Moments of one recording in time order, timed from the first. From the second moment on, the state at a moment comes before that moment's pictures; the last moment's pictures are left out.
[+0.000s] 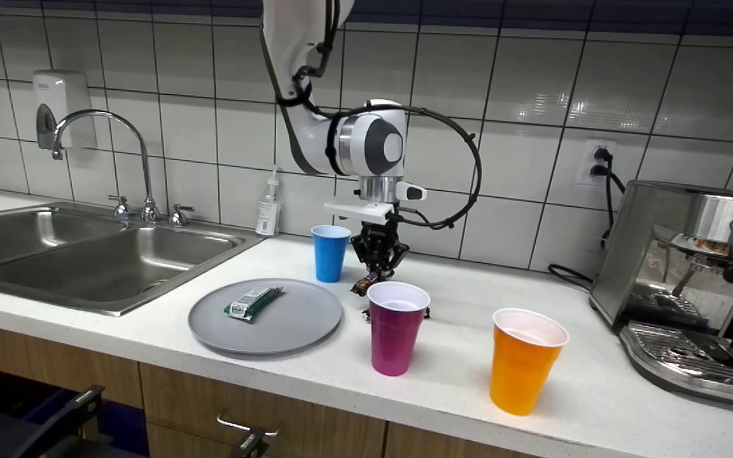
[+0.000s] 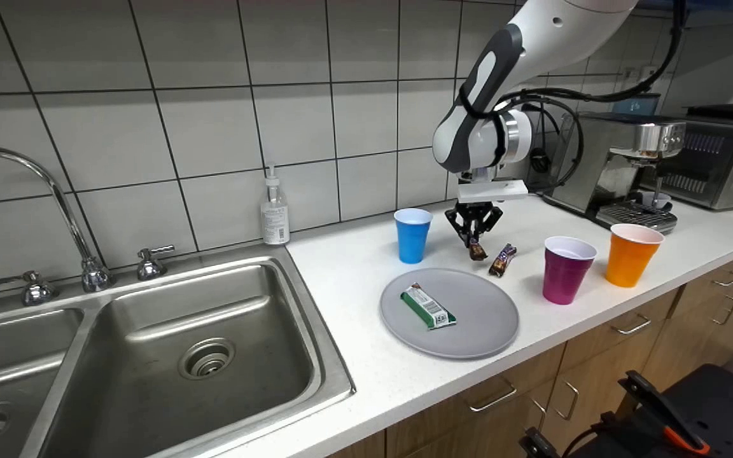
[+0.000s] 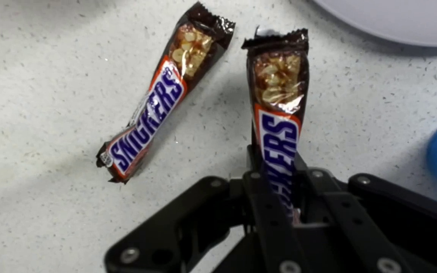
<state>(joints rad) -0.12 0.63 -0.13 -1.86 0.00 2.51 0.13</state>
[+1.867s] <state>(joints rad) -0.11 0.52 -0.13 -1.97 0.00 2.50 0.07</state>
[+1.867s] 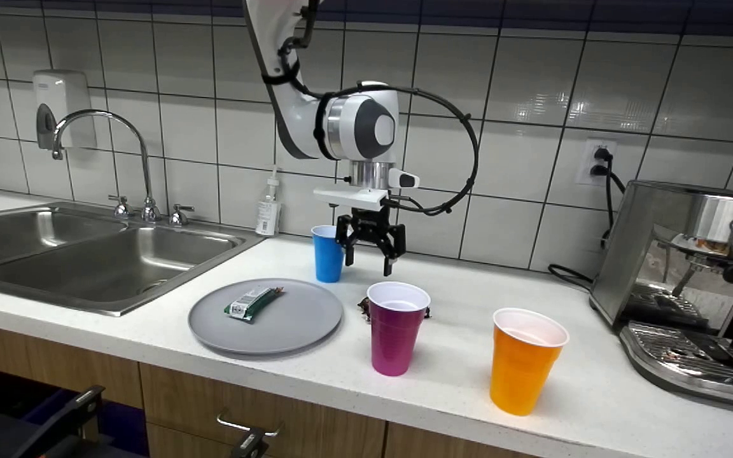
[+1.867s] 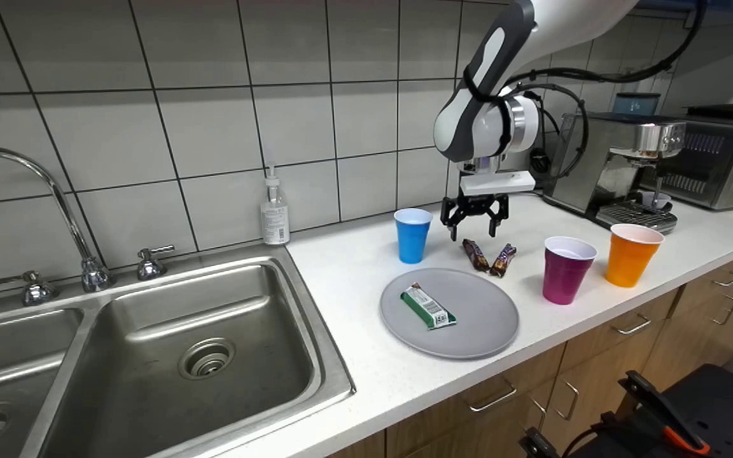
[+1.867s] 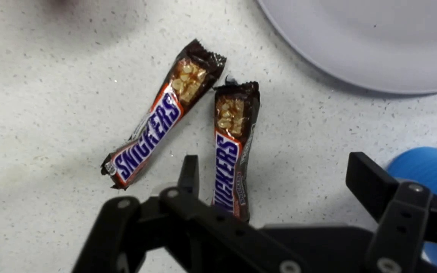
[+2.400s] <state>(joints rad) -0.10 0.35 -0.08 -2.17 0.00 2.51 -0.04</state>
